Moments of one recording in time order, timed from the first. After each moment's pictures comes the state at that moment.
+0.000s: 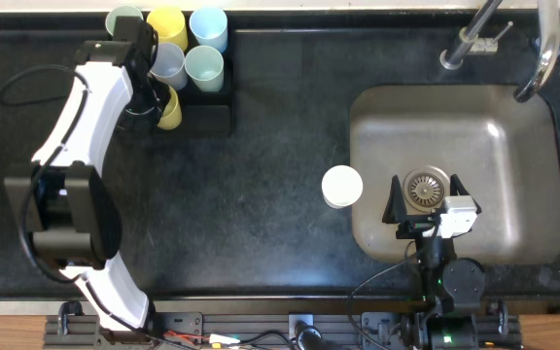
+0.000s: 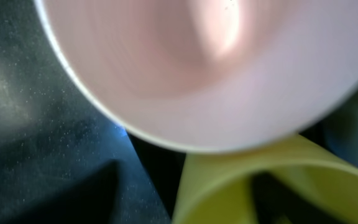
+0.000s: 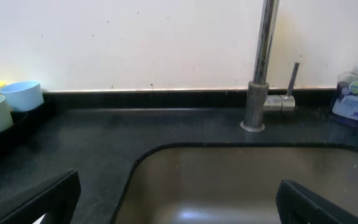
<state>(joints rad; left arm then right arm) -0.03 1.99 1.62 -1.10 -0.13 -1.28 0.05 0.01 0.02 -0.04 0.00 0.07</state>
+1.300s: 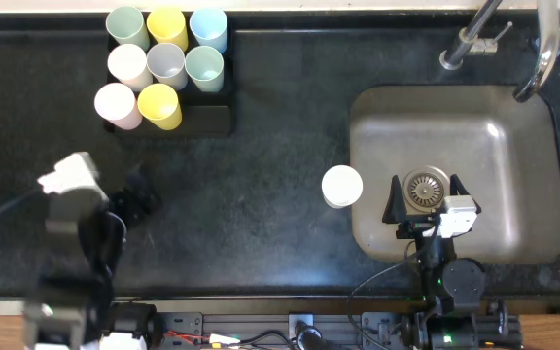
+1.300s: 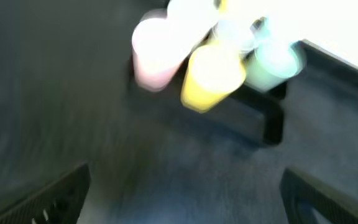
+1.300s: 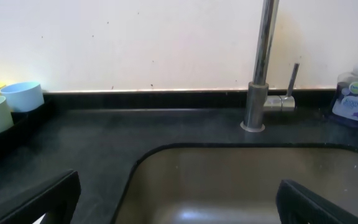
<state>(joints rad) -0.07 0.55 0.63 -0.61 -0.17 -0.44 0.05 0.01 0.02 -0.04 0.00 0.07</state>
